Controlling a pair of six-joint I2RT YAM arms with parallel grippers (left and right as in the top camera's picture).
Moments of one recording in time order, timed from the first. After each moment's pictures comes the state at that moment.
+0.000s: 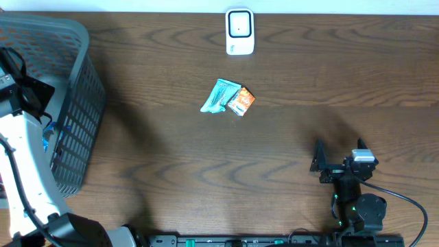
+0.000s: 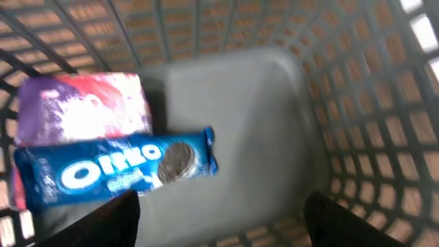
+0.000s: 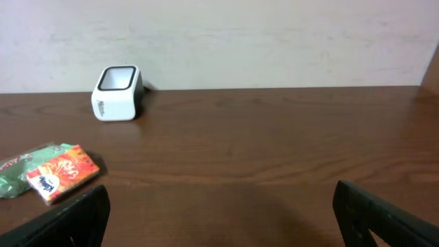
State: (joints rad) left arm 0.50 1.51 1.43 -0.91 -0.26 -0.65; right arm -0.01 0.01 0.01 -0.07 -0.03 0.04
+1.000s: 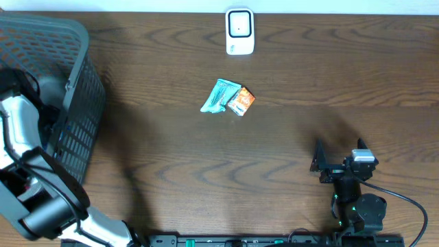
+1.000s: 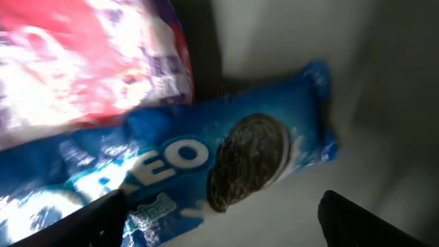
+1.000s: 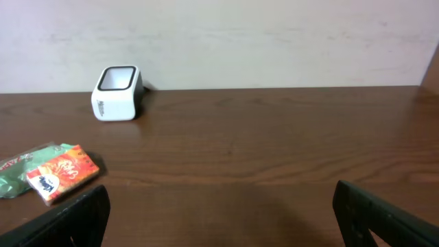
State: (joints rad) left arm 0.59 1.83 1.38 -0.97 -0.23 -0.45; right arm -0.01 0.01 0.01 -0.07 -0.03 0.04
